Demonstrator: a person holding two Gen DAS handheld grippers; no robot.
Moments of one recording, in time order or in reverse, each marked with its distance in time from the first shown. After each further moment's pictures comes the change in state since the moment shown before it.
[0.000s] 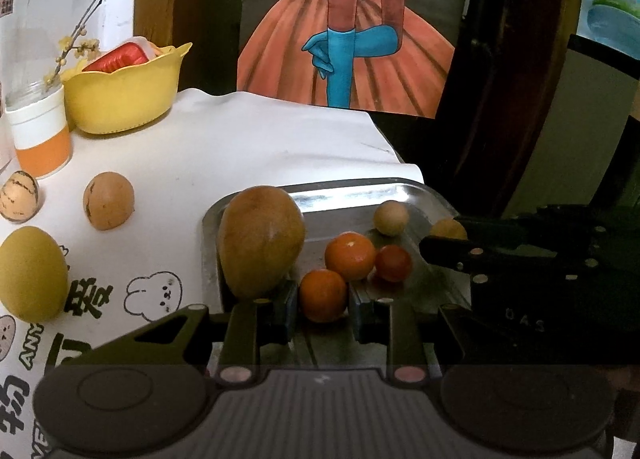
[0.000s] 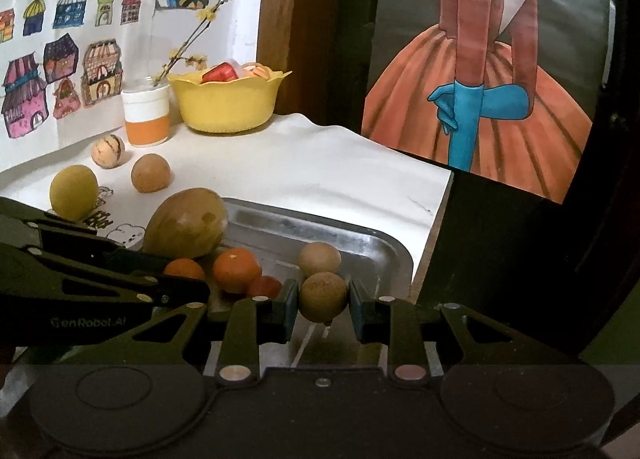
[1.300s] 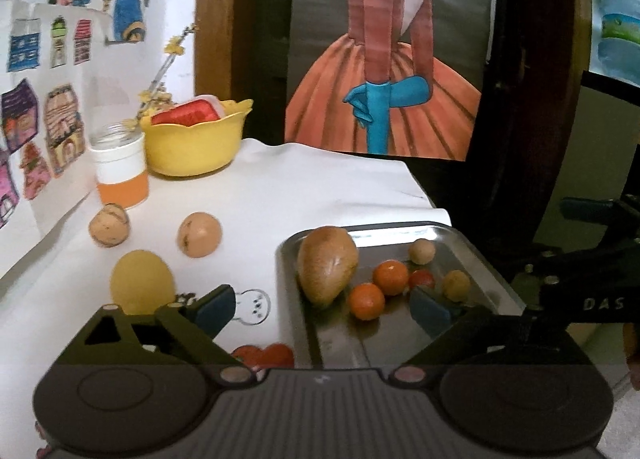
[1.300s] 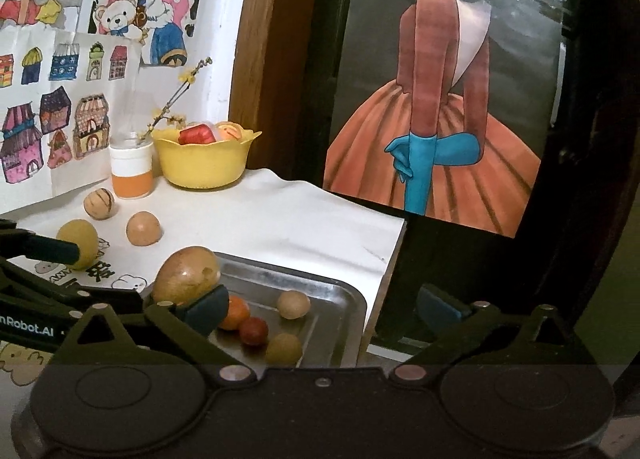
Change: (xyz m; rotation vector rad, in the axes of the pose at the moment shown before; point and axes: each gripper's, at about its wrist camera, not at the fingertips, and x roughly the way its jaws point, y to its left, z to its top) left arm -0.081 0.013 -0.005 -0.014 -0.133 0.131; right arm -0.073 0.005 0.011 0.032 -0.146 -0.123
